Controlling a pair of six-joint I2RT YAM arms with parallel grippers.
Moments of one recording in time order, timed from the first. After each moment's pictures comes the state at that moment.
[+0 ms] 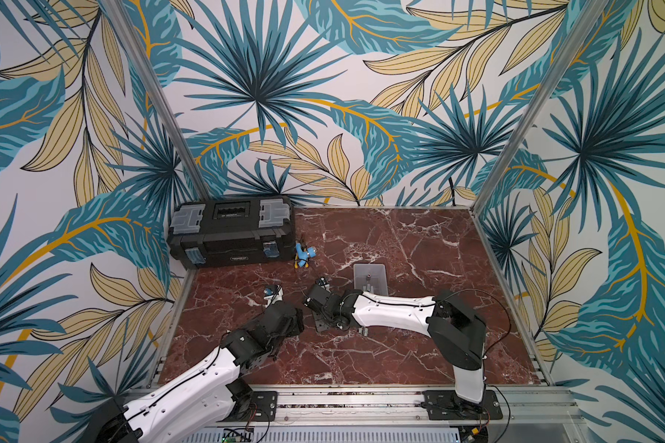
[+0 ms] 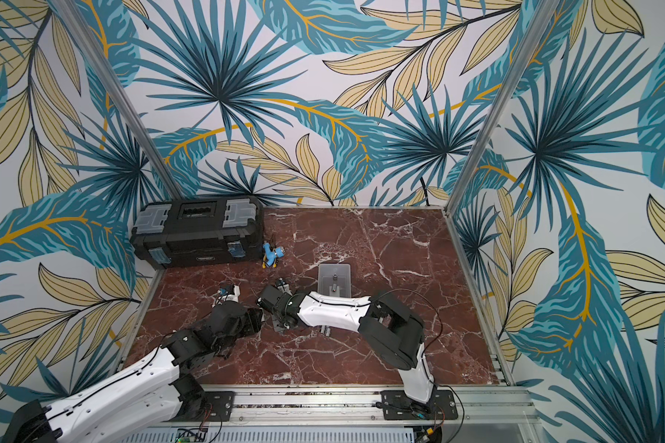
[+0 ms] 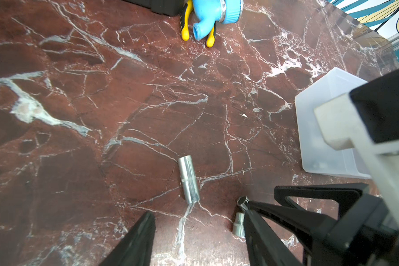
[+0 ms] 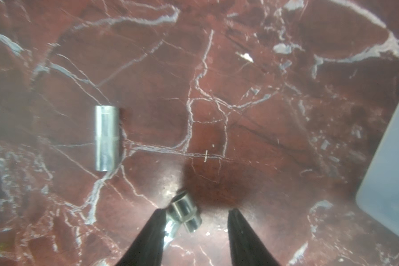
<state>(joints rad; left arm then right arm) -0.70 0.83 0.41 -0.39 -0.30 -0.83 1.07 1.98 1.38 -0.58 0.23 0.71</state>
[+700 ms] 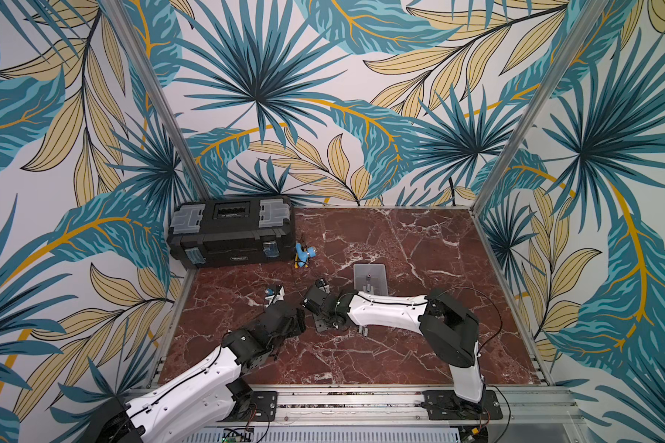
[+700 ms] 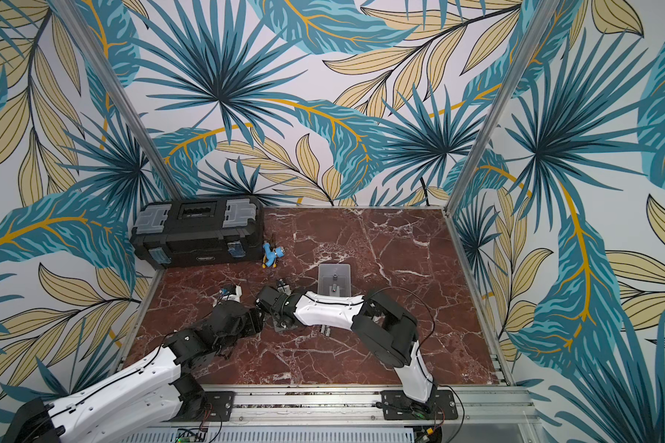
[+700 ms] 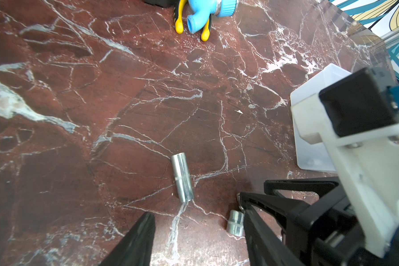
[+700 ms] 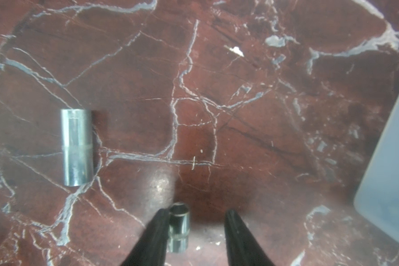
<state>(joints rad) -0.70 0.84 0.41 -0.36 -0.26 -0.84 1.06 2.02 1.40 -0.60 0.26 0.72</state>
